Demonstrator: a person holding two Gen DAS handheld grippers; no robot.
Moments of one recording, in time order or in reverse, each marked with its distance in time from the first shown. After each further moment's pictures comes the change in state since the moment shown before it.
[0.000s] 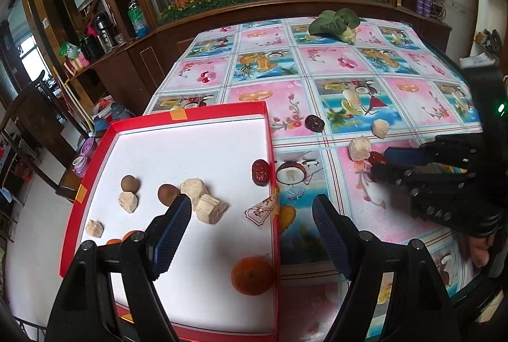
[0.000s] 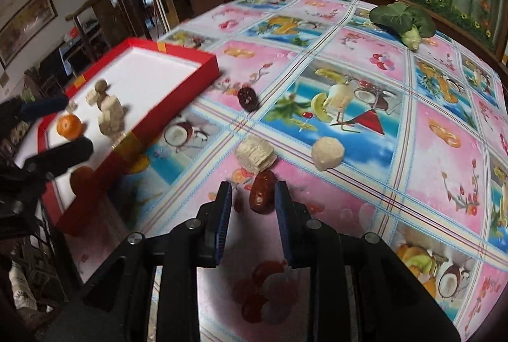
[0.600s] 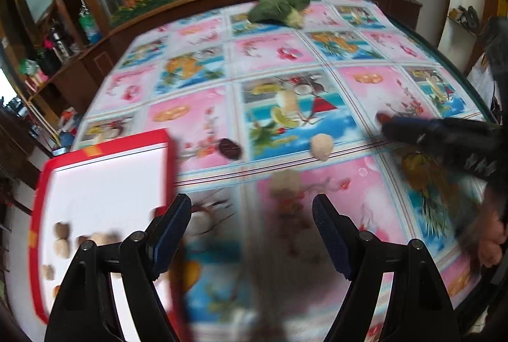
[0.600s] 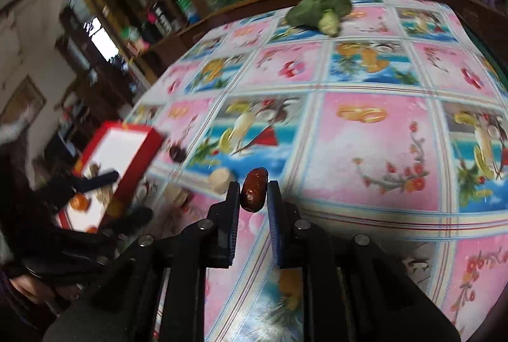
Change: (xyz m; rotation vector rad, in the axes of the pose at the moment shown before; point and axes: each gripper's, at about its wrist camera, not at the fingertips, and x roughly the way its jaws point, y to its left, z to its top) left arm 0.050 -0.081 0.042 0.107 0.080 -0.134; right arm -0.052 -0.117 -0.013 0.378 -0.164 0.090
